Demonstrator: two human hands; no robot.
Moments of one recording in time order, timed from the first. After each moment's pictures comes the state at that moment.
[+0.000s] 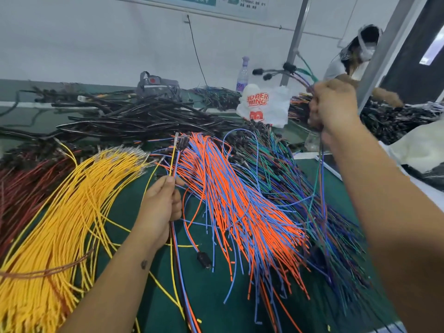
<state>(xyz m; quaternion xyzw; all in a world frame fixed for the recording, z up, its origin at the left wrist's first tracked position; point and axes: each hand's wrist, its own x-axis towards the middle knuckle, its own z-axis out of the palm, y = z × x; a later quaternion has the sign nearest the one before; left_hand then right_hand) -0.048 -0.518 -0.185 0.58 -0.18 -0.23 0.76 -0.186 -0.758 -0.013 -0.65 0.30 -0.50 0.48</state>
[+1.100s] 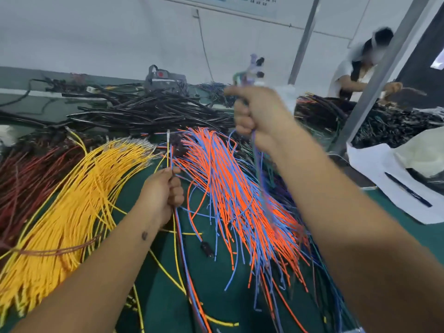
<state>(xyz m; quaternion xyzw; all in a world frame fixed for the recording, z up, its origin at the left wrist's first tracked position) -0.039 -0.517 -0.165 0.49 -0.05 -0.33 0.81 -0.123 -0.652 -0.022 -0.65 0.17 -0.27 0.69</state>
